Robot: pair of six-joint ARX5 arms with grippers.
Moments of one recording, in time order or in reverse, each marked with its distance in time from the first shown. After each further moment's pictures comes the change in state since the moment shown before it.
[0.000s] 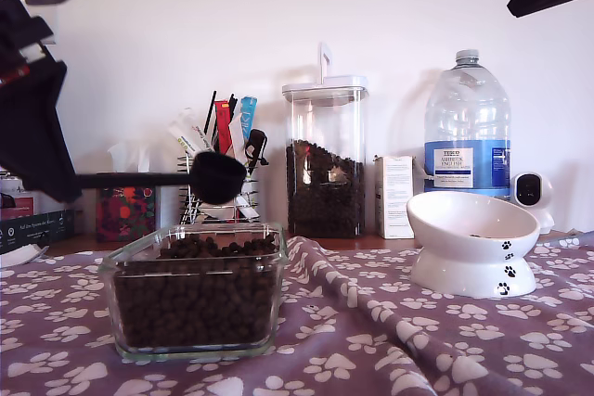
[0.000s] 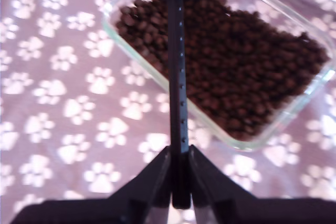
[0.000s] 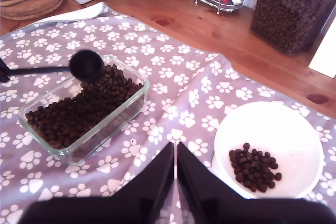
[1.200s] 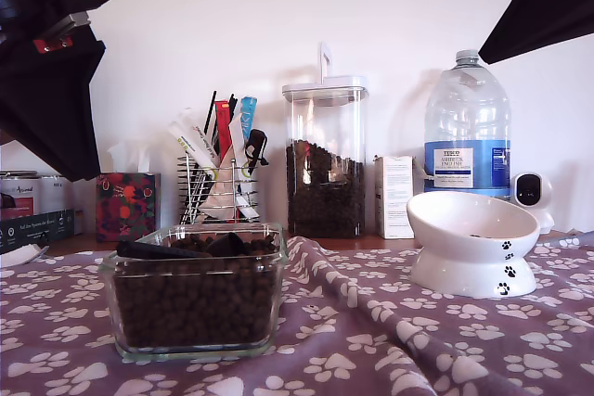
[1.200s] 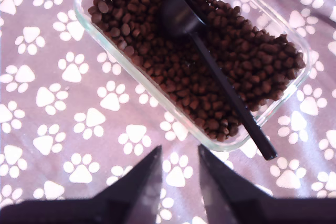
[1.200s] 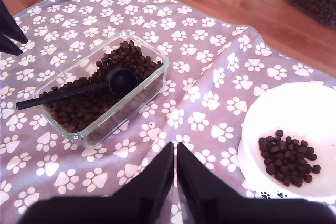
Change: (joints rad) left arm 0.000 0.135 0.216 -0.198 0.008 -0.026; right arm 0.042 0.126 0.000 0.010 -0.024 0.003
